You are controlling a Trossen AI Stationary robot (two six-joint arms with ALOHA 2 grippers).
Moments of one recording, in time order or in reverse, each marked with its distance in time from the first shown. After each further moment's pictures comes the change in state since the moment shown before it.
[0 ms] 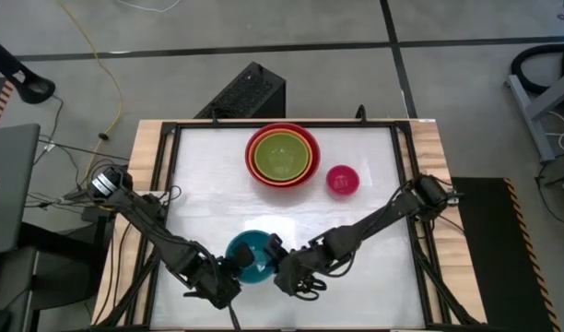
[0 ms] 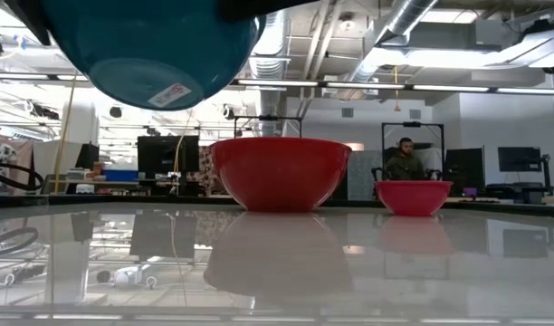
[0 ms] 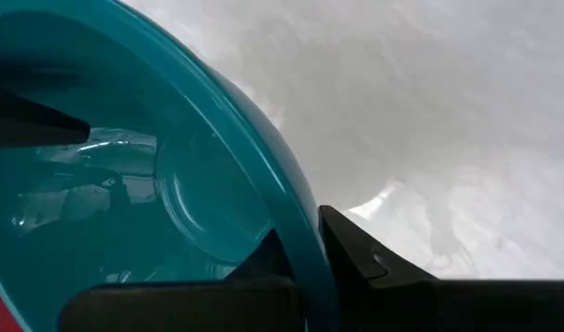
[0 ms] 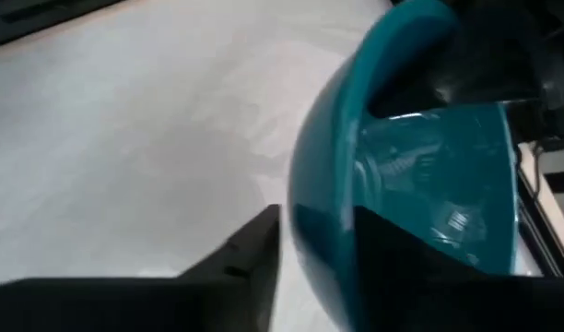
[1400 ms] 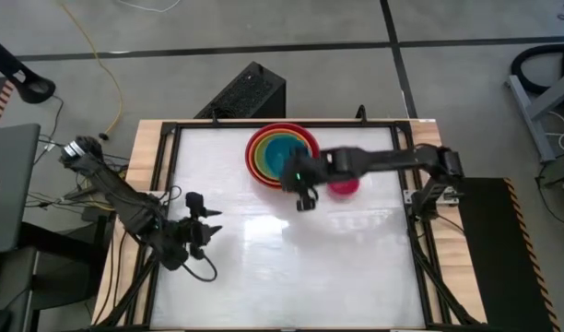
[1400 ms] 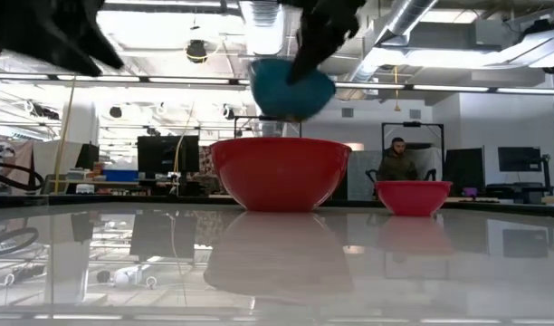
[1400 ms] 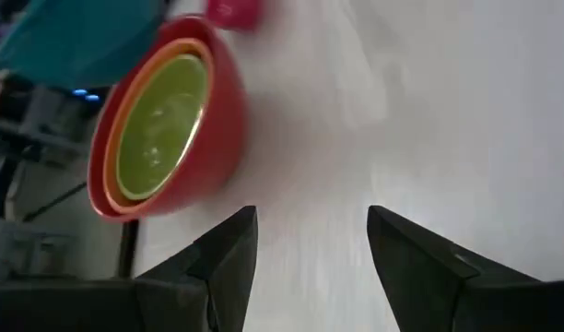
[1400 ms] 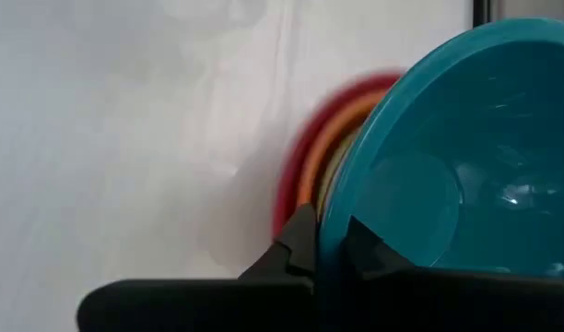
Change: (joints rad) left arm -0.056 -0.569 -0.549 0.112 -0.562 -0.554; right arm -0.468 -0.238 -0.002 -0.367 -0.027 0.289
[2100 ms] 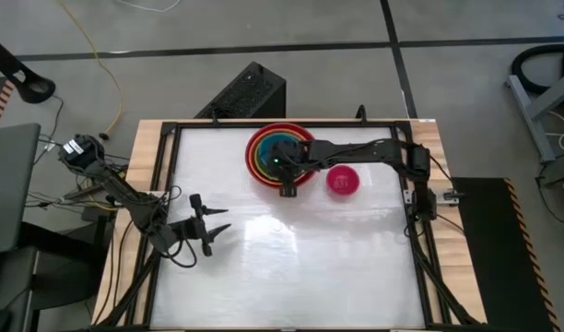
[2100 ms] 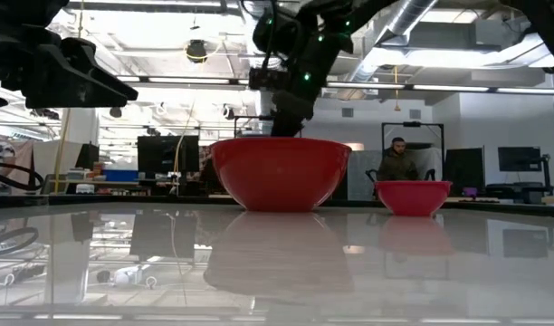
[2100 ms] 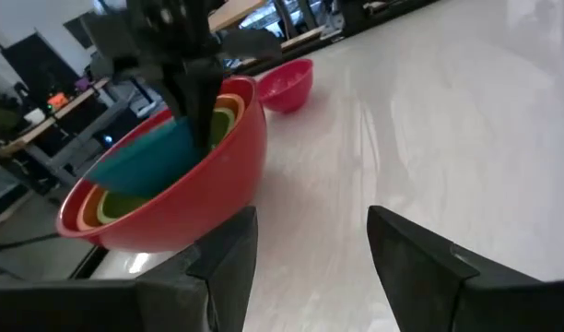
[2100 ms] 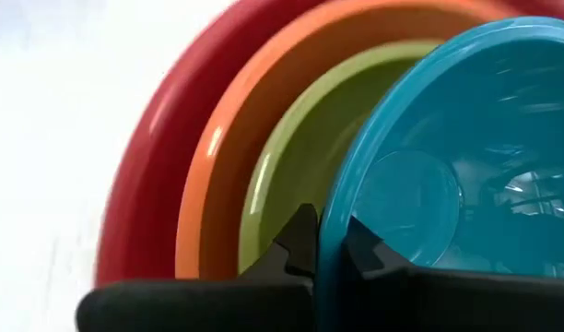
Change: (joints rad) left arm 0.009 -0.077 -0.569 1.173 -0.188 0.323; right arm -0.203 0.242 0.000 0.172 -0.112 0.044
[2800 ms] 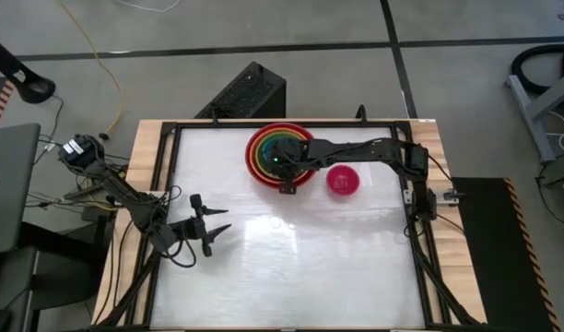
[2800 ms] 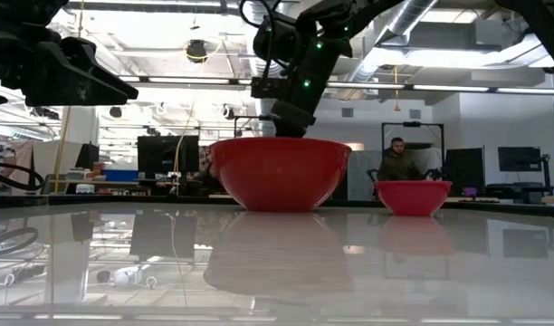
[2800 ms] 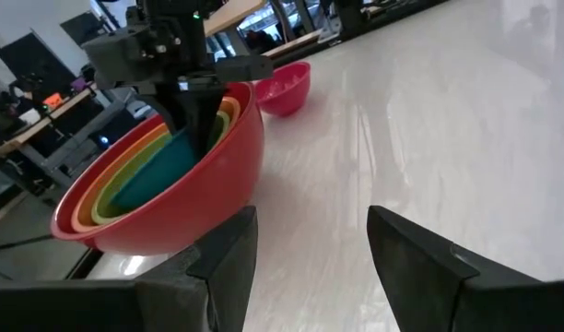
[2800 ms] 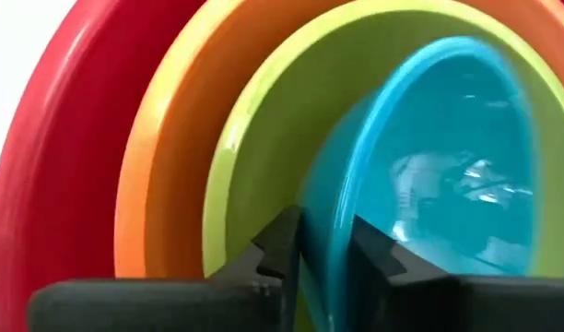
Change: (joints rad) left arm 0.000 0.000 0.000 0.014 0.008 0.000; right arm -0.014 0.024 -0.001 -0.016 0.060 0.052
